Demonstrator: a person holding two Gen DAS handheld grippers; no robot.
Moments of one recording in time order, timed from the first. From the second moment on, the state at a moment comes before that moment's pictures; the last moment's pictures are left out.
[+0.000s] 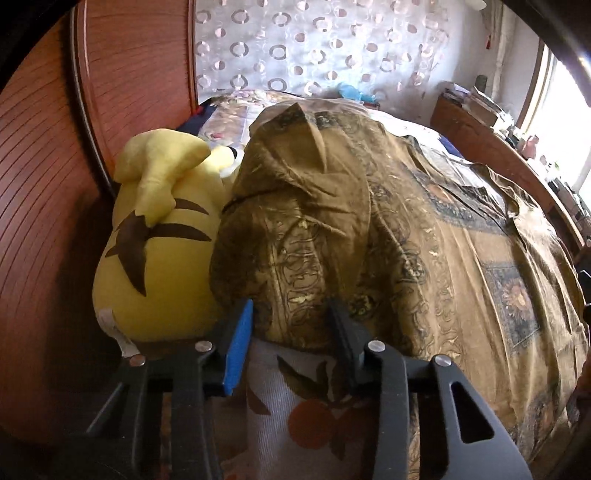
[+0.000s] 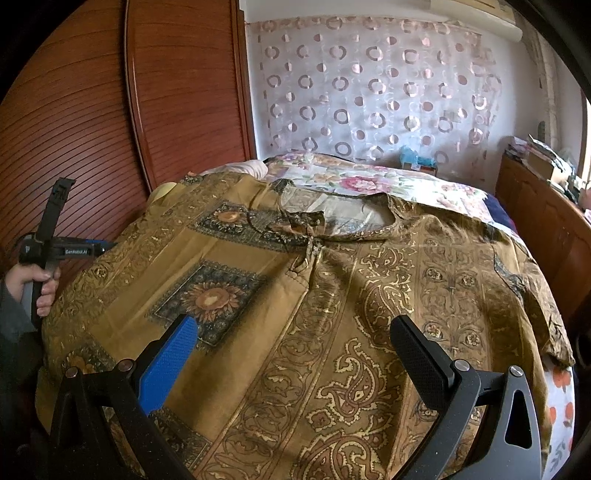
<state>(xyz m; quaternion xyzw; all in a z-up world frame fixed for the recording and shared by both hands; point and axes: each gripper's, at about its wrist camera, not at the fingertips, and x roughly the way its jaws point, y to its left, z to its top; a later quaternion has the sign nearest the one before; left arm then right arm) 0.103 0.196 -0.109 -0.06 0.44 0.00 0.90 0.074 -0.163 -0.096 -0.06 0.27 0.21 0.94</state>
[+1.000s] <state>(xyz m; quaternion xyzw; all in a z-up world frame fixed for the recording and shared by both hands) 0.071 0.096 -0.029 0.02 0.33 -0.09 0.94 0.061 -0.180 -0.098 -0.05 0.28 0.20 0.94</state>
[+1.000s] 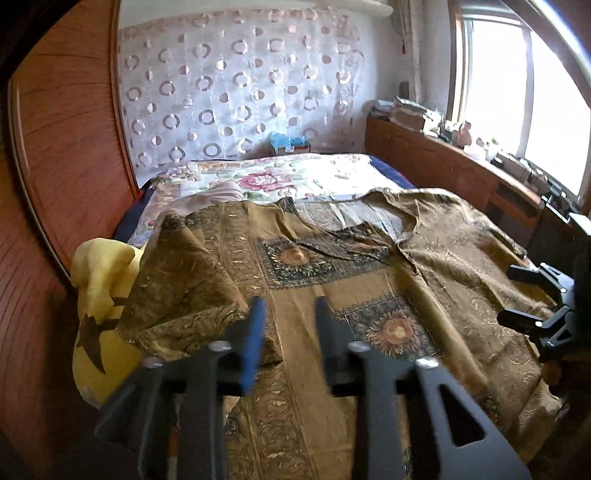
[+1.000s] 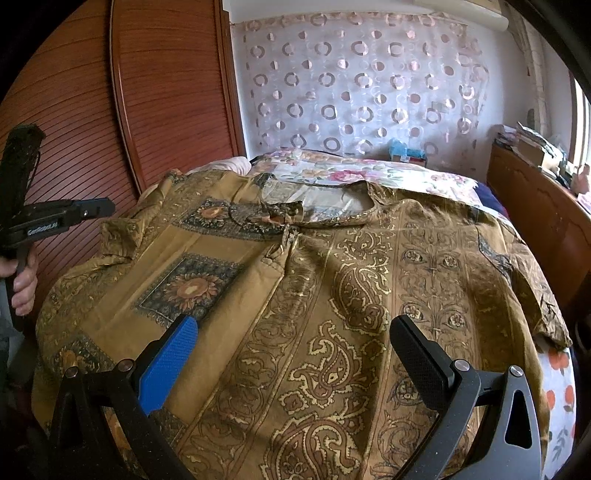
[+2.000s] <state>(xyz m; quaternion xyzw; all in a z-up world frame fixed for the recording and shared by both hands) 0.122 0.163 -0.070 -0.06 0.39 -0.03 0.92 0.079 -0.156 -0.084 -0.07 0.26 0.25 0.93</state>
